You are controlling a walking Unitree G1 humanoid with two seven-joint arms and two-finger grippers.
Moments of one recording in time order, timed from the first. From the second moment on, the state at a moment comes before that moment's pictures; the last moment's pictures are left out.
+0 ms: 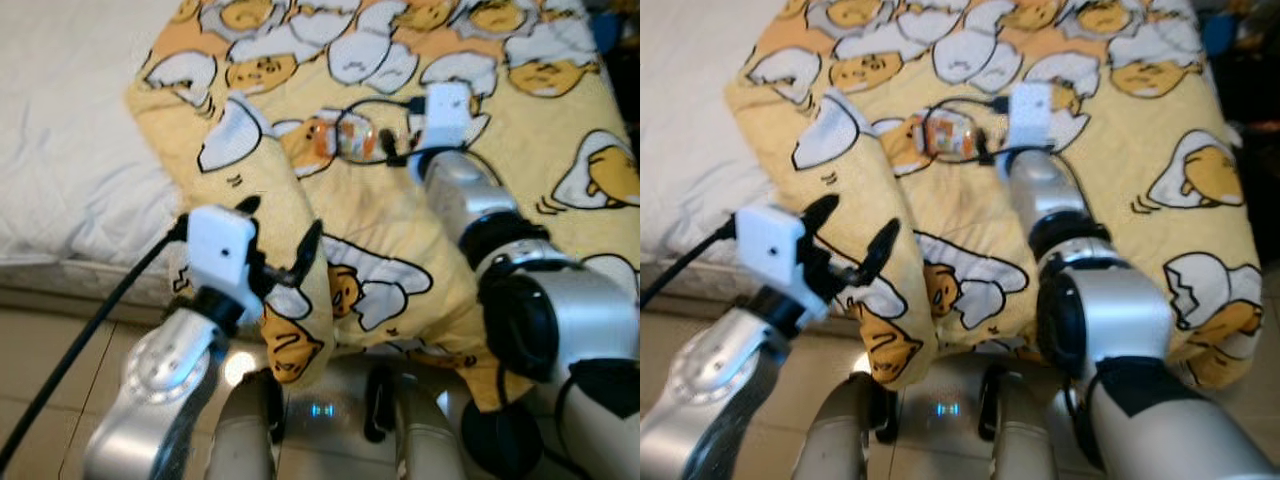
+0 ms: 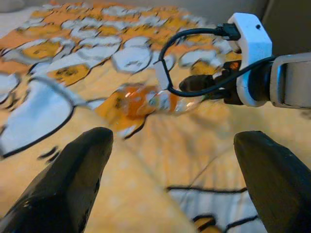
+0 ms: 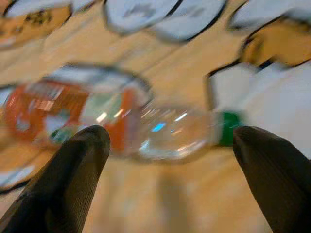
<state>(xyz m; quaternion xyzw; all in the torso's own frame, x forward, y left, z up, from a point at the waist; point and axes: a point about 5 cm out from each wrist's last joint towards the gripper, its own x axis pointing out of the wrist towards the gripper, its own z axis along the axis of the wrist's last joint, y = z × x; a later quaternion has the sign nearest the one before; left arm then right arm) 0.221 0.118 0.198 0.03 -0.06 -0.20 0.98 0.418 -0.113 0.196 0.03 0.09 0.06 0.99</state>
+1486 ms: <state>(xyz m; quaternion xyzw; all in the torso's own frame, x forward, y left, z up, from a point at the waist) 0.203 0.109 0.188 0.03 -0.02 -0.19 0.98 0.420 -0.074 0.226 0.03 0.02 0.11 0.99</state>
